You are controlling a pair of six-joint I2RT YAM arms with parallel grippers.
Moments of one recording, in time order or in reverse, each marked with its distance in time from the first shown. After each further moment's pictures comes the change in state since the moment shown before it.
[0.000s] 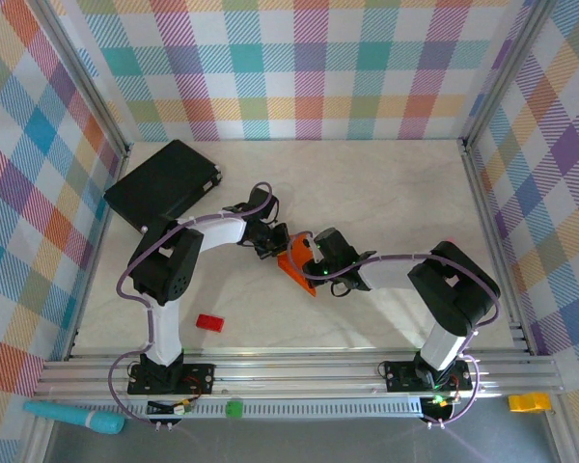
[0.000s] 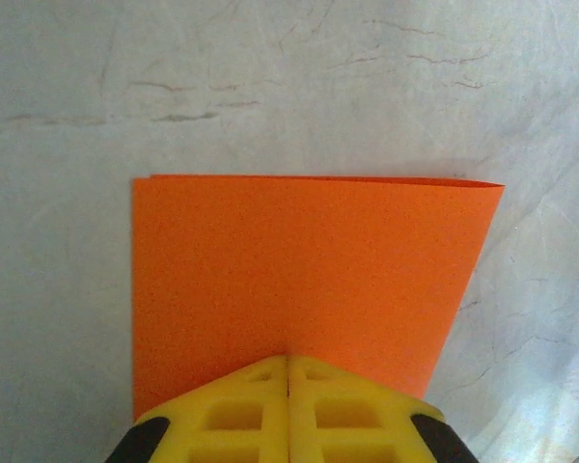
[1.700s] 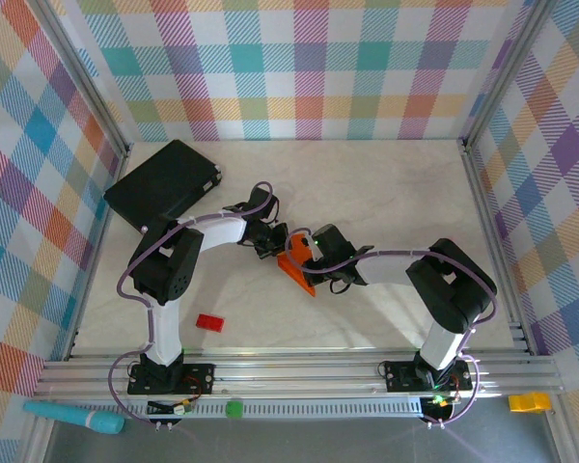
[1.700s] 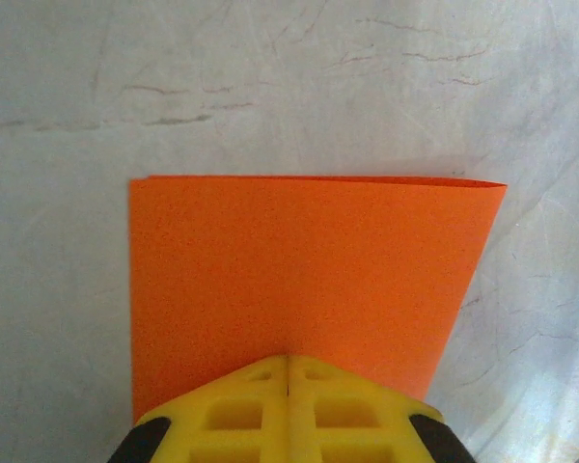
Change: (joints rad) left arm 0.000 0.003 0.006 -0.008 0.001 0.018; right arm -0.006 0.026 0.057 -0.091 -0.035 0.012
